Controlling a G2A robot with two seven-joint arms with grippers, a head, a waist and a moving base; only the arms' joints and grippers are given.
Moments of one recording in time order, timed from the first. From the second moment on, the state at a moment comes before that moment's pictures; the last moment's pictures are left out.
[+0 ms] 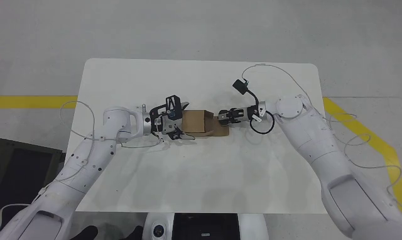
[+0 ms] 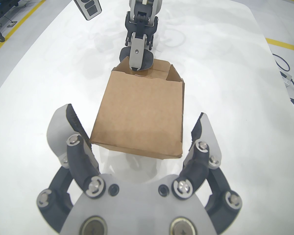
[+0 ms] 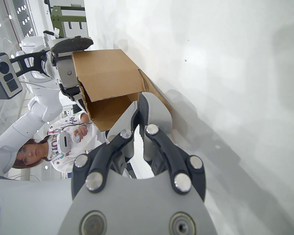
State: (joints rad) left arm 0.87 -1.00 -0.93 -1.34 1.27 -0.93 0.02; right arm -0.55 -1.28 0.80 -0.73 0.17 -0.41 1.16
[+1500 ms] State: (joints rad) left arm 0.87 -1.00 -0.93 -1.34 1.27 -0.93 0.02; right arm -0.79 -1.14 1.08 -1.19 0.17 -0.34 1.24
